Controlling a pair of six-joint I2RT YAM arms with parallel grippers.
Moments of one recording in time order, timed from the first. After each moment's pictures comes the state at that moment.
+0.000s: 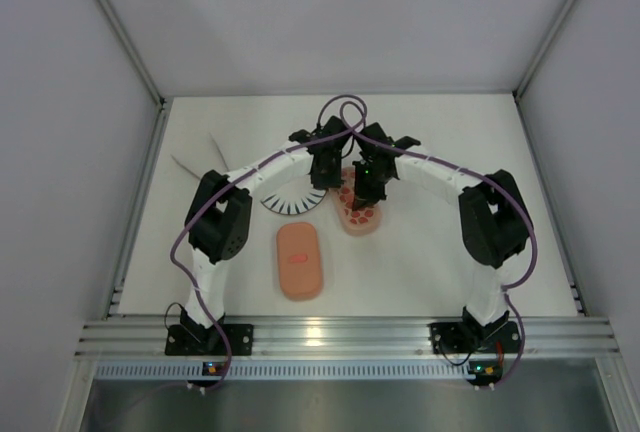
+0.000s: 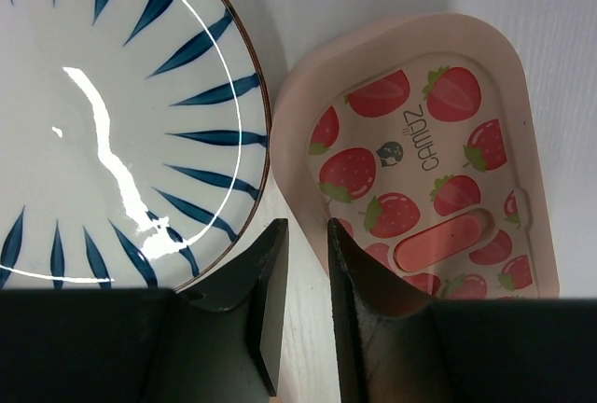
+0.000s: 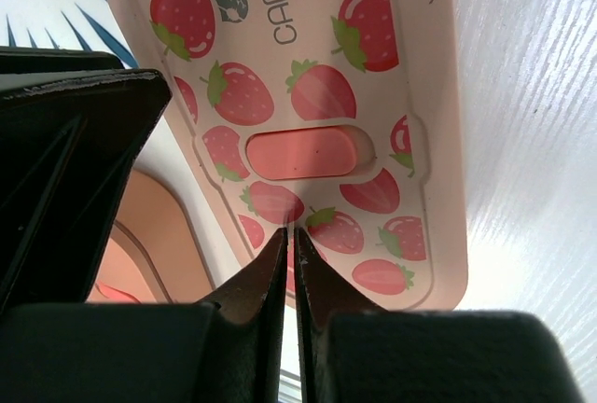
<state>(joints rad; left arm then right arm) -0.67 2.07 1.71 -0.76 -0.15 -0.57 0.57 1.89 1.42 -0.72 -0.18 0.60</state>
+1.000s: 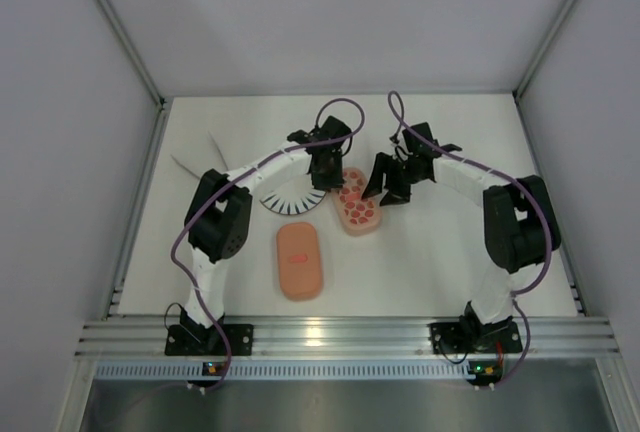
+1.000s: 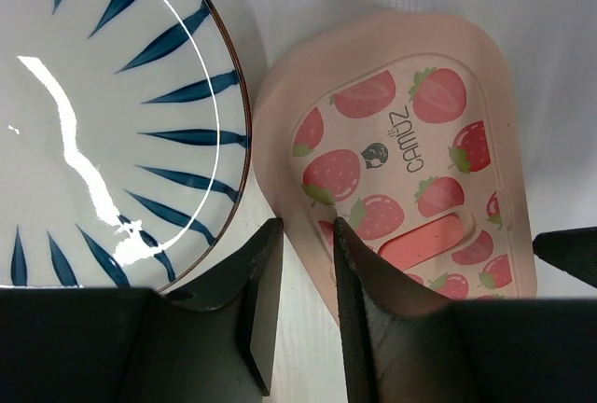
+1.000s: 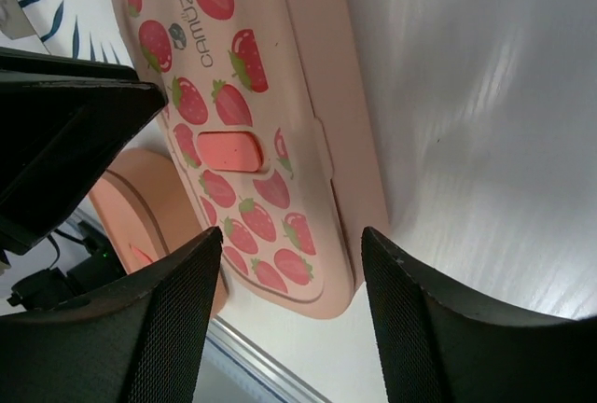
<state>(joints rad) -0.66 2.08 1.69 -0.74 -0.08 -0.61 0.33 1.78 1.20 -0.50 -0.48 0.52</state>
